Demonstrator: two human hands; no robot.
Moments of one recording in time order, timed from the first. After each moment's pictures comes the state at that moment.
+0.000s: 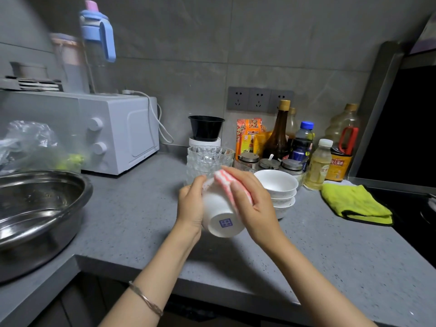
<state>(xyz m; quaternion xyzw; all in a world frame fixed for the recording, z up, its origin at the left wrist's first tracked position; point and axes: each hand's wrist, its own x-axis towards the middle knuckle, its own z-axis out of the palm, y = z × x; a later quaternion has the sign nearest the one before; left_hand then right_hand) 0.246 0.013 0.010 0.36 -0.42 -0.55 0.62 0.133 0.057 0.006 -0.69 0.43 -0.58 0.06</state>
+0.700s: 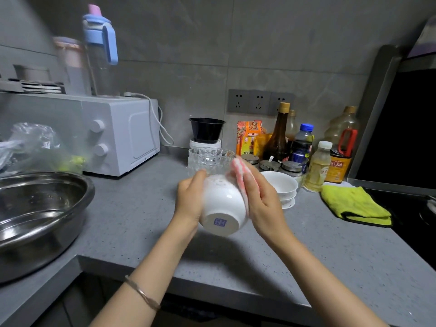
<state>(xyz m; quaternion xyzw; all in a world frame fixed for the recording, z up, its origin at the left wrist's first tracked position) 0.254 0.014 0.025 0.39 -0.47 -0.50 0.61 0.127 0.057 0.013 -0.65 0.44 -0.61 0.14</state>
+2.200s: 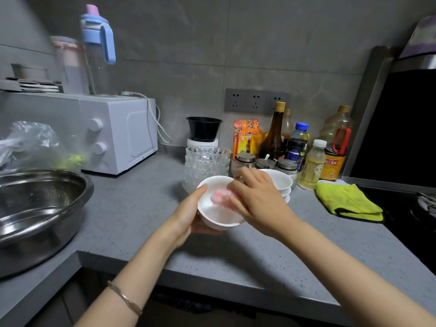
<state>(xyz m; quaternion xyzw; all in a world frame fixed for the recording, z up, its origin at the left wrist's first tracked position) 0.268 0.017 -0.002 0.39 -0.49 -0.68 0.38 0.100 0.057 0.017 -0.79 0.50 -0.26 -0.25</state>
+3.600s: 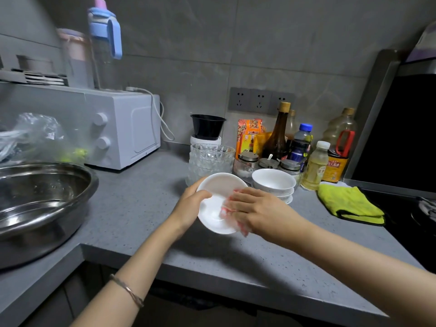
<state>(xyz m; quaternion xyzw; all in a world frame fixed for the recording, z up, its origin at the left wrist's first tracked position) 0.276 0.017 0.002 0.31 -0.62 -0.52 0.49 0.088 0.060 0.009 -0.87 0.33 -0.05 -0.36</state>
